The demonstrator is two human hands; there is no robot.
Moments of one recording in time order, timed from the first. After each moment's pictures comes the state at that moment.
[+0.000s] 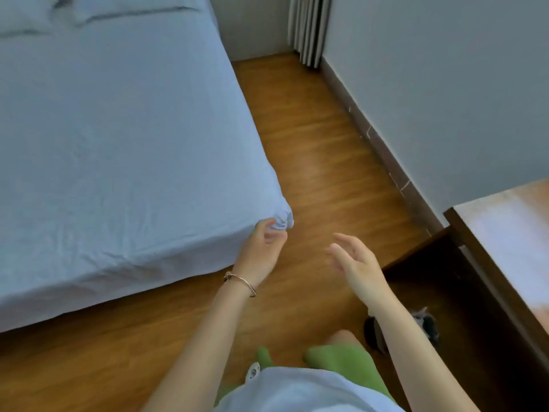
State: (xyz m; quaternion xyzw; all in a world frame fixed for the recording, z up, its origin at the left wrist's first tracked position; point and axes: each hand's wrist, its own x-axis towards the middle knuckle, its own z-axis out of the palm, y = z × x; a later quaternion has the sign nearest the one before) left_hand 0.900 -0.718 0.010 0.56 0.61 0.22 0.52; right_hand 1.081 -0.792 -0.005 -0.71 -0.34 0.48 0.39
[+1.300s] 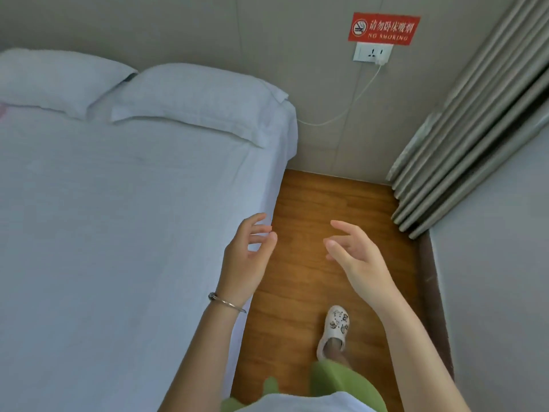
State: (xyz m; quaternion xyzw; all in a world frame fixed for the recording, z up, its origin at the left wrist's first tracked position) left_hand 1.077 0.401 0.056 0.44 0.69 0.46 0.34; right_hand 1.274 0.452 0.047 -0.53 -0.63 0.48 0.30
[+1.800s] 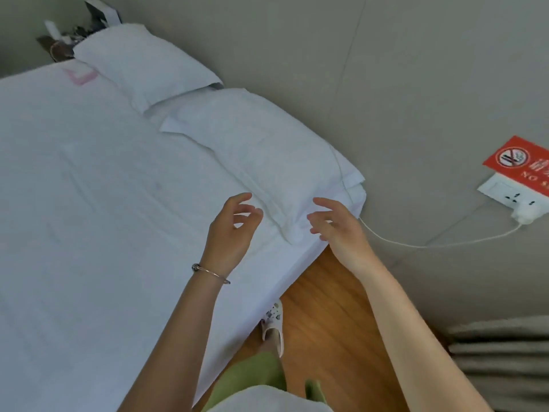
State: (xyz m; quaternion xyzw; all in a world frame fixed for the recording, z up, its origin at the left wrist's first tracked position) left_hand 0.923 0.817 0.059 0.21 0.75 0.59 0.22; right_hand 1.064 0.967 0.066 -0.35 -0.73 0.57 0.14
